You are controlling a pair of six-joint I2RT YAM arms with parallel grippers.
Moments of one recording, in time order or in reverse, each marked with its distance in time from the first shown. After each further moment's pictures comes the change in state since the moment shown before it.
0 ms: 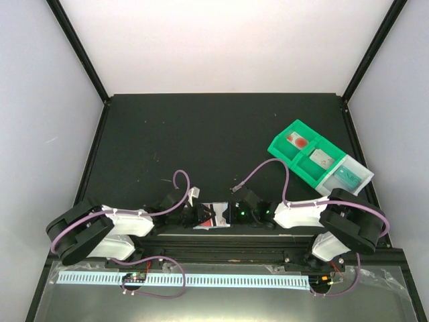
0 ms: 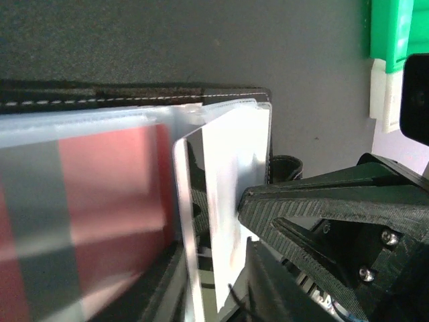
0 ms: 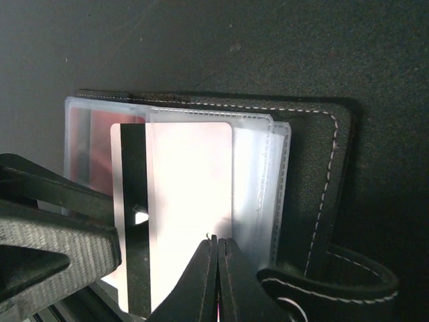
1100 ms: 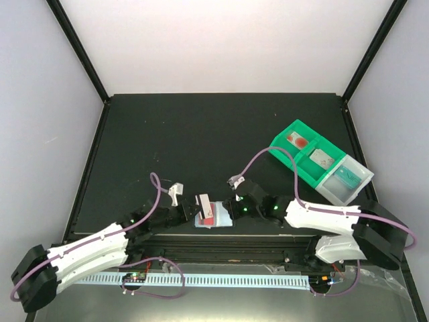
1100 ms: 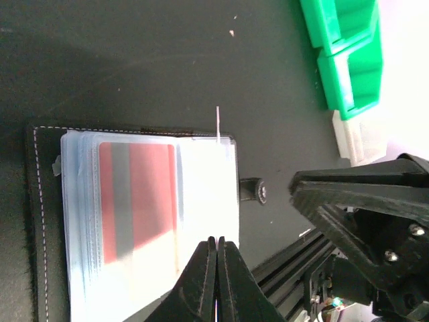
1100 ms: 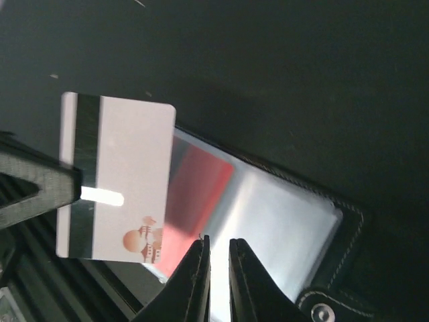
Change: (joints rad) left arm -0.001 -0.550 -0.004 -0.467 -0.185 0.027; right arm 0.005 -0.184 0.087 -0.211 0.098 -0.298
